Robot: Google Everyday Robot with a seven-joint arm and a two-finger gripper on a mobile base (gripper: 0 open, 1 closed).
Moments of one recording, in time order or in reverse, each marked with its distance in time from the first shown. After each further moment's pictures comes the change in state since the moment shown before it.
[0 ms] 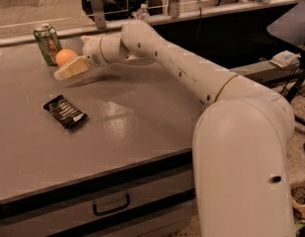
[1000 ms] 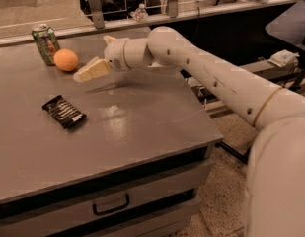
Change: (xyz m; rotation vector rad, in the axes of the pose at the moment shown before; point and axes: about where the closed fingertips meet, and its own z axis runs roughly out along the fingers) arm 0.008 0.006 -0.074 0.074 -0.038 0.017
